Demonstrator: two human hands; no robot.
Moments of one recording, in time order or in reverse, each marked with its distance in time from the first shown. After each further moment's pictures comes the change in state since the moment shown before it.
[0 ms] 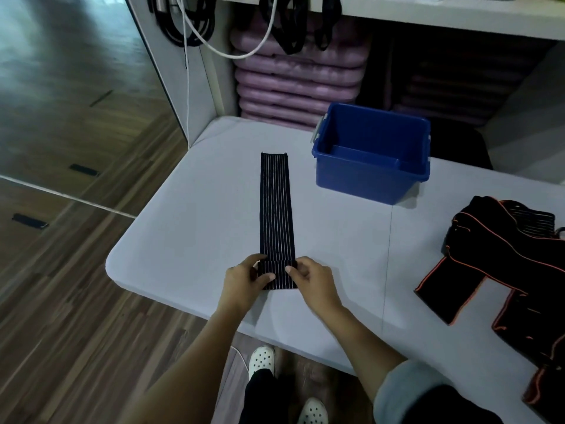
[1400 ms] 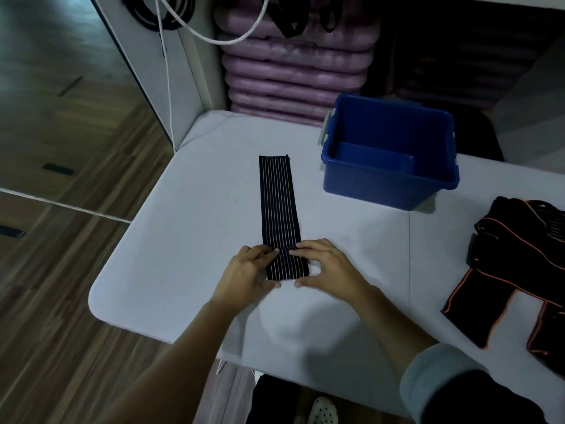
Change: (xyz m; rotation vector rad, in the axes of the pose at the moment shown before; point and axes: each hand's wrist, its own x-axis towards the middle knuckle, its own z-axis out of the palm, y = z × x) left_hand 0.084 -0.021 -0.019 0.400 -0.179 0.478; right_hand 0.079 -0.008 -0.031 -0.293 -0.198 -0.333
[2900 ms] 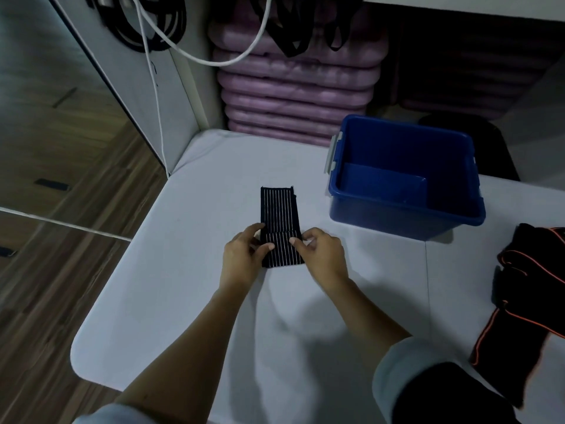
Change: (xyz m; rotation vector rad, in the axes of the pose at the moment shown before) left_hand 0.099 -0.023 -0.024 -0.423 0.288 -0.376; right_hand 0.102 -0.009 -0.005 0.156 0.350 0.481
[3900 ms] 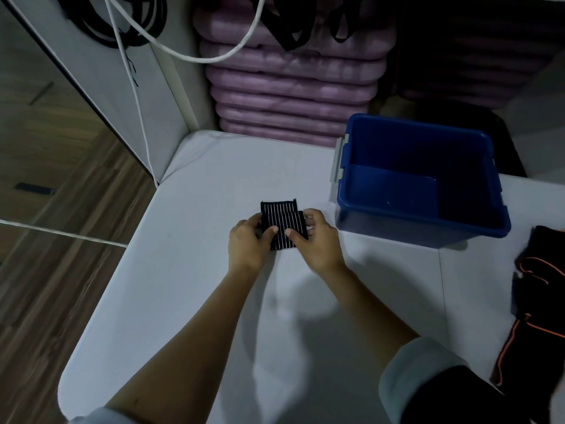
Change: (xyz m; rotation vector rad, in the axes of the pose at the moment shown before) left_hand 0.063 0.011 0.012 0.086 -0.013 -0.098; right_hand 0.050 -0.017 0.018 0.204 0.016 -0.011
